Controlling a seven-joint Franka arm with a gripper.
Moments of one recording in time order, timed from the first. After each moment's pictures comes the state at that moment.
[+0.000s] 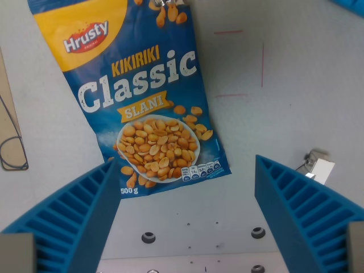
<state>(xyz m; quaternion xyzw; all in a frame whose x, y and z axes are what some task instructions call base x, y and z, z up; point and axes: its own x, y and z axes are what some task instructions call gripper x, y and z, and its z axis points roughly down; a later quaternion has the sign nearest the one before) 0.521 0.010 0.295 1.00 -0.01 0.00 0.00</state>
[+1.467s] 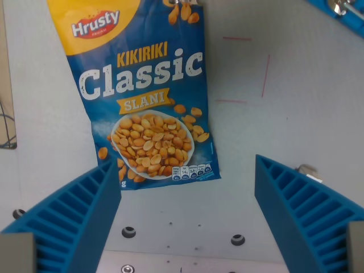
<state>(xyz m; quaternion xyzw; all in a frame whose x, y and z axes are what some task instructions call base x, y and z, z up) 0.521 0.011 0.295 1.00 0.07 -0.01 0.00</state>
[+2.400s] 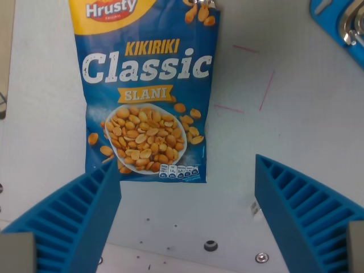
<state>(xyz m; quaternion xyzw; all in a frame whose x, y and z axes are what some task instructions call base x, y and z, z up) 0.521 0.011 0.295 0.99 0.15 -0.01 0.00</state>
